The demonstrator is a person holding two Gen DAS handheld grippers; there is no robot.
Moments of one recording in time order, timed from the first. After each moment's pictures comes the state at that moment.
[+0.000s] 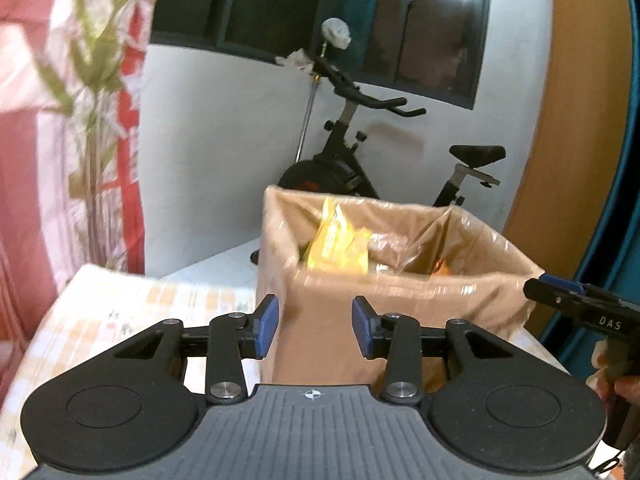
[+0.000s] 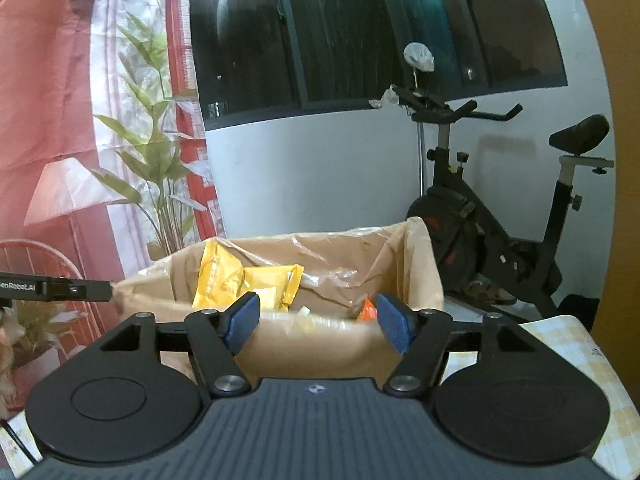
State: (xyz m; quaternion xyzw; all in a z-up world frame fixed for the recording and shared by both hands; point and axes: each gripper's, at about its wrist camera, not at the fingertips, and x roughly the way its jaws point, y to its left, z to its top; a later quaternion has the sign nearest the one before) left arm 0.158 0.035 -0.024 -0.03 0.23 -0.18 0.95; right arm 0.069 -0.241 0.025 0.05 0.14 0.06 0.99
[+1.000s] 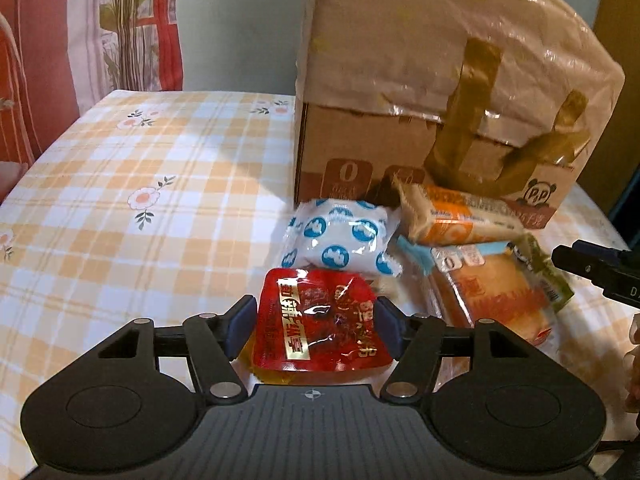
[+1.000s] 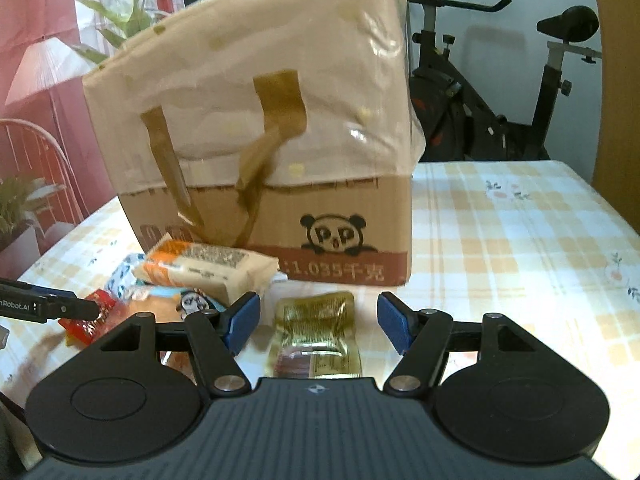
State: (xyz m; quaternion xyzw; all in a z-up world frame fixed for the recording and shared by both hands) left arm 0.127 0.026 -0.170 0.00 0.40 -0.11 0.91; right arm 0.034 -0.243 -0.114 0.05 0.29 0.05 0.95
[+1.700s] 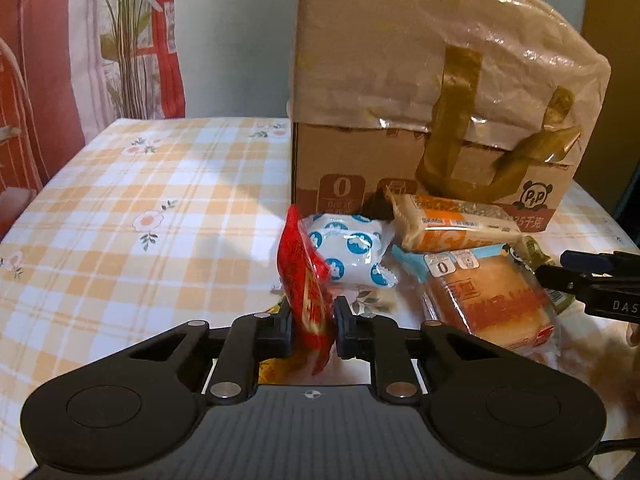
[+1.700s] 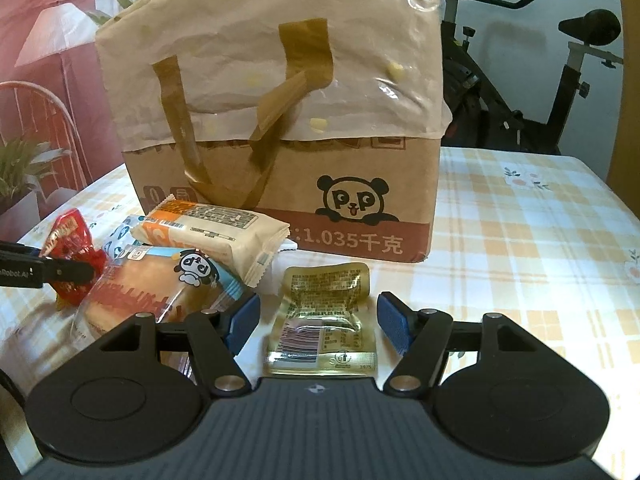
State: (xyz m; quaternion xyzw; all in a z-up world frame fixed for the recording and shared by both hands) left arm 0.116 0.017 -0.163 0.02 0.36 -0.10 0.93; right arm 0.040 -0.233 -0.132 0.02 0.31 0.07 0.95
